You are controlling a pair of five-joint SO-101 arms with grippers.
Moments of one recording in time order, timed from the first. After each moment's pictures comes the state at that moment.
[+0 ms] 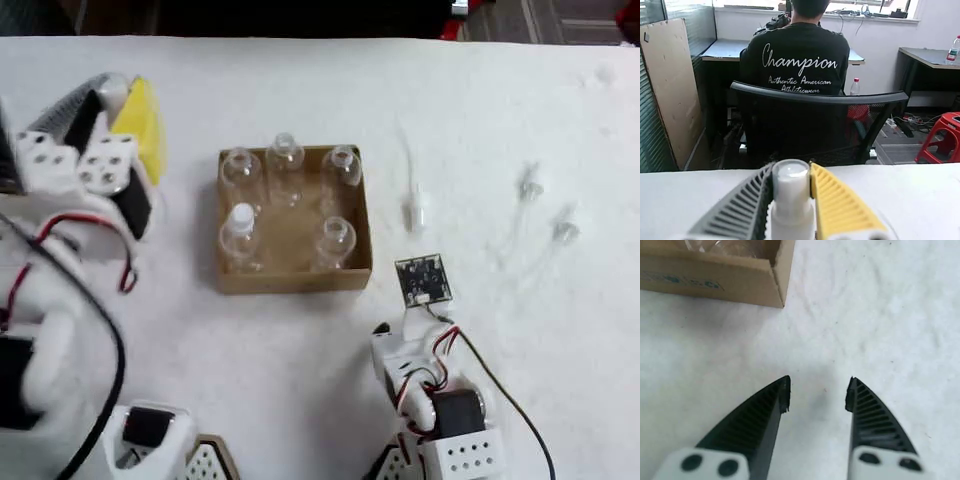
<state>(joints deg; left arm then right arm) 1.1 -47.0 -2.3 67.0 5.4 -14.3 -102.8 96.4 68.7 1.7</state>
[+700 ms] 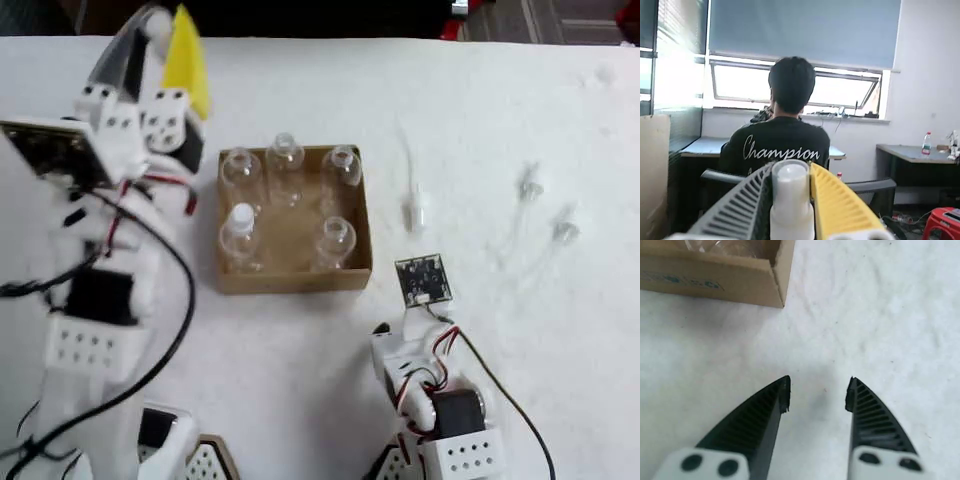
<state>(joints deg) 5.3 -45.0 33.1 3.1 5.4 -14.3 -102.8 96.4 68.7 1.7</state>
